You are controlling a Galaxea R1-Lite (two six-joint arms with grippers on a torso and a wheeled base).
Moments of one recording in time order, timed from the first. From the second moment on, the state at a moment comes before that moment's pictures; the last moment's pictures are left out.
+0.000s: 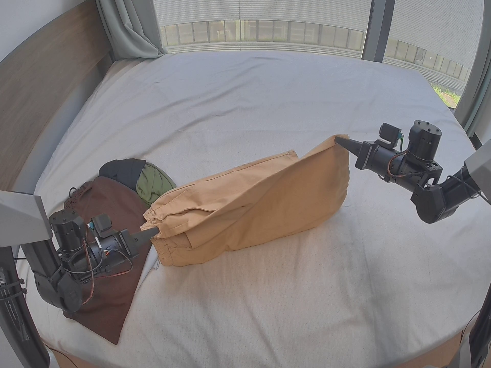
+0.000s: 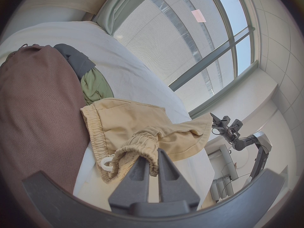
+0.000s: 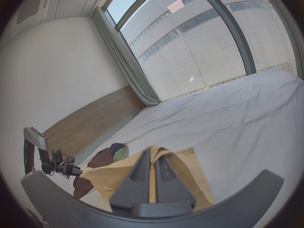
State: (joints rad) left arm -0.04 2.13 -0.36 -1.55 -0.62 -0.56; right arm 0.18 2.08 -1.08 -1.03 0.53 0.29
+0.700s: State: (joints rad) left arm -0.04 2.20 -0.46 -1.55 -0.56 -0.67; right arm 0.19 2.26 -1.44 -0.80 0.51 0.28
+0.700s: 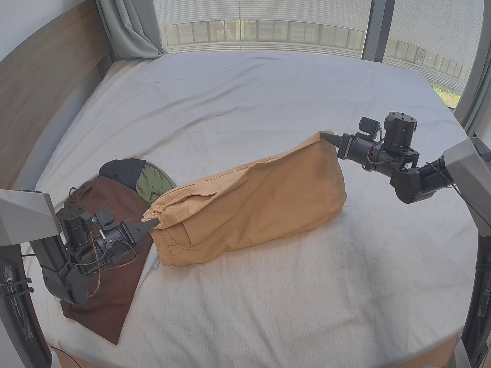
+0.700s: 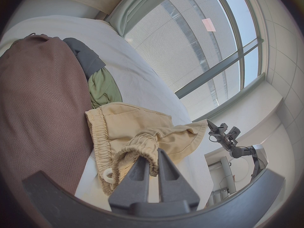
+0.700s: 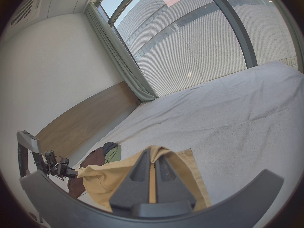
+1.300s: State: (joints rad) left arm -0.04 2.29 -0.55 -1.55 -0.48 -0.68; right arm 0.19 2.44 -1.69 -0.73 0.47 0.28
